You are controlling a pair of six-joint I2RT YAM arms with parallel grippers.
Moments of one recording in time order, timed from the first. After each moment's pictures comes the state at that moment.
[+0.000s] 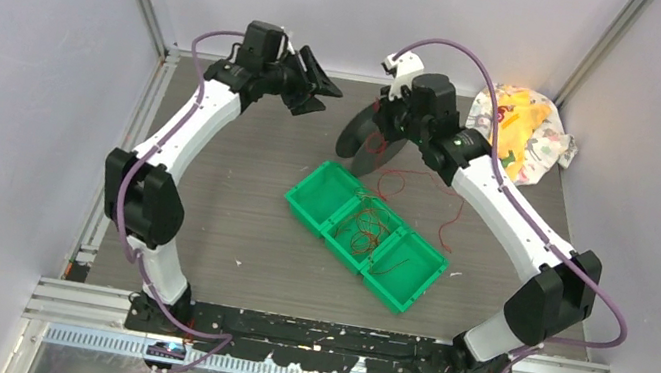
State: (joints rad) left arm -0.34 1.76 1.75 -0.57 0.43 -1.00; right arm 0.57 1.56 1.50 -0.37 0.01 -0.01
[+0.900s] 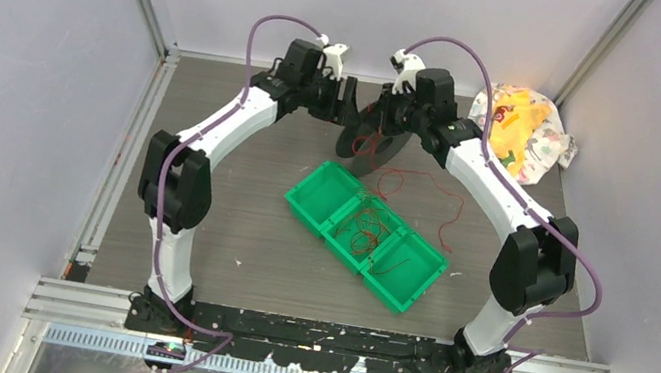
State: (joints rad) left arm -0.44 1.94 1.77 -0.42 0.41 -0.26; right arm 0.44 1.72 1.52 -0.28 -0.28 0.18
